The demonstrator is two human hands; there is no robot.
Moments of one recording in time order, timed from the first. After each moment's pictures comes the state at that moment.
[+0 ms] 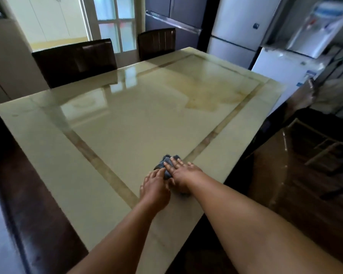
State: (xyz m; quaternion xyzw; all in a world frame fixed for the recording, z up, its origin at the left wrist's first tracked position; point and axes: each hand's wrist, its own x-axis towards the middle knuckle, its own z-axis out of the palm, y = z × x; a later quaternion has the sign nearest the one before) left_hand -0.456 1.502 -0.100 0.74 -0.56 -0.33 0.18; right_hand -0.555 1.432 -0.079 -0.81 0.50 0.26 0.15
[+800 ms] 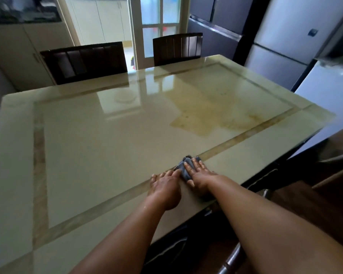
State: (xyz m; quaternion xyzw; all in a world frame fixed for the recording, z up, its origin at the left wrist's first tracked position) left_hand -0.645 1.322 -0.106 0.79 -0.56 -0.23 0.08; right_hand -0.750 1.224 -0.096 -0.84 0.43 0.27 0.20
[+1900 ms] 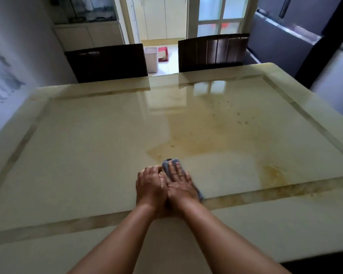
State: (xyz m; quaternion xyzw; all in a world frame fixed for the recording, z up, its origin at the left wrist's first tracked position) left_hand -0.694 1.111 -0.120 0.92 -0.25 -0.07 0.28; right_hand -0.752 1.034 -0.140 -0.94 0.23 0.11 0.21
